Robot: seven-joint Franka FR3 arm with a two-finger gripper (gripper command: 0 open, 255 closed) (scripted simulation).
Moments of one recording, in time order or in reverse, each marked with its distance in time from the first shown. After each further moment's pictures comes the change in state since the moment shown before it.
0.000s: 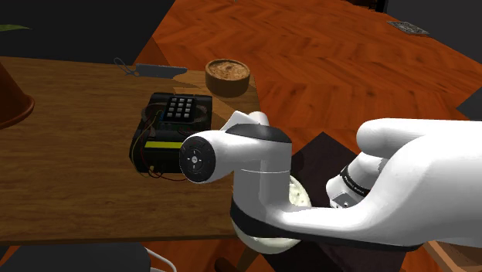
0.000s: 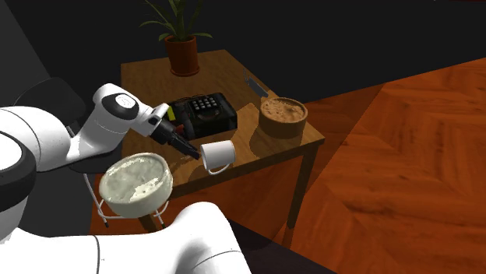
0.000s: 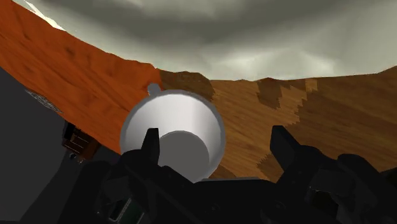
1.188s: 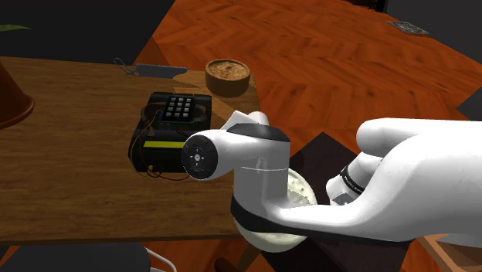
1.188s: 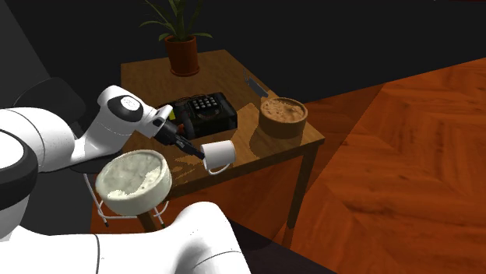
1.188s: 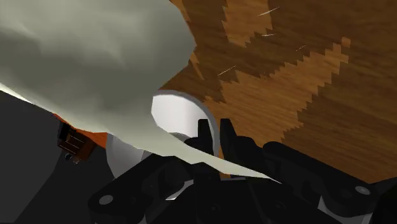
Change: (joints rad) arm -0.015 -0.002 0.010 -0.022 0.004 0.049 -0.005
